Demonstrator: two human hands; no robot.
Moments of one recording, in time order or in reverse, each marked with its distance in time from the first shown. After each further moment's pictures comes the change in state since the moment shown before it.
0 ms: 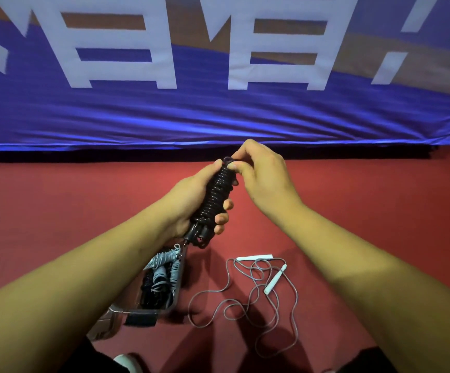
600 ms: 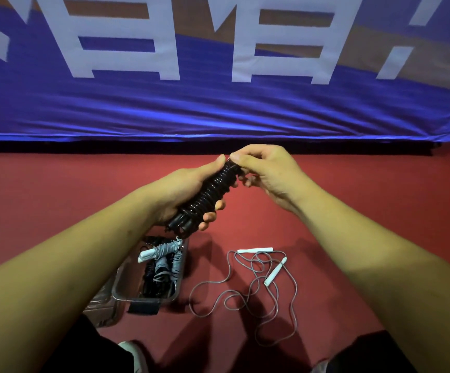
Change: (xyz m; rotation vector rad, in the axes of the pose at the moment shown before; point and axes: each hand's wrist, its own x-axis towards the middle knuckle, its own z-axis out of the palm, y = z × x) left_hand -0.014 0.010 -0.018 0.230 -0.045 -0.108; right_hand 0.003 0.006 -0.004 0.685 -0.306 0.336
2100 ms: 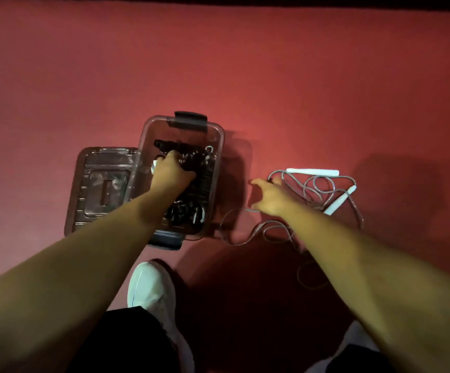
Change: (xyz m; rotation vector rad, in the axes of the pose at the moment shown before) left_hand 0.153 -0.292 -0.188 0.639 0.839 -0.367; right_hand 0.018 0.412 0.072 -0.900 -0.412 0.769
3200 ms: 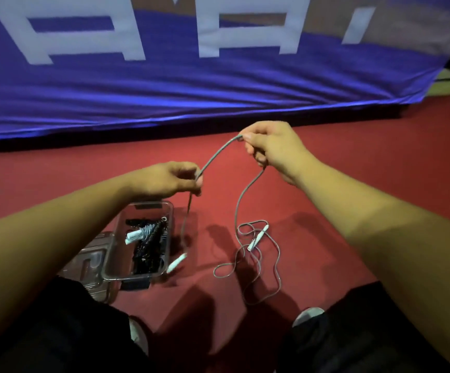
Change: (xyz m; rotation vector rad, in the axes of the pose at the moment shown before) left_hand -0.227 0.183 -0.148 0.044 -0.541 0.918; right_hand -0.346 -0.029 -0.245 0.863 0.601 -0.591
